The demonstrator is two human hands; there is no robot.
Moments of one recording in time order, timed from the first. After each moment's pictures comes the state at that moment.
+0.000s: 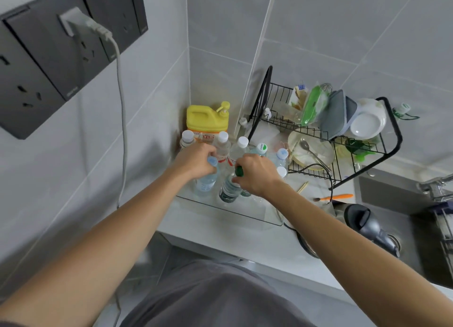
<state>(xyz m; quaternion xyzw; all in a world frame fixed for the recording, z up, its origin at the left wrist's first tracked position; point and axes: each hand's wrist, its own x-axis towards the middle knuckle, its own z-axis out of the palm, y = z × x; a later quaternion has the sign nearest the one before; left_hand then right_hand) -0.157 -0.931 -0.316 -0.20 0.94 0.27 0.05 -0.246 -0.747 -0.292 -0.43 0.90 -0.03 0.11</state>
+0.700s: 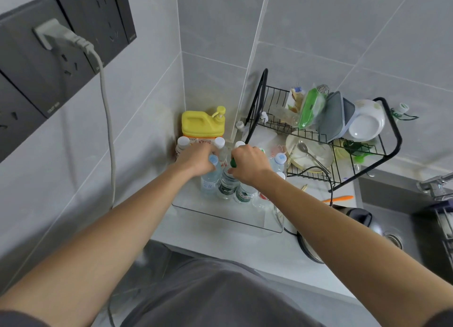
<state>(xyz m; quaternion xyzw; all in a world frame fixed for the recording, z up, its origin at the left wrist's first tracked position) -0.192 -0.941 -0.320 -0.18 0.95 0.25 0.08 -0.275 -0.781 -0.294 -0.42 0.90 0.01 0.08</state>
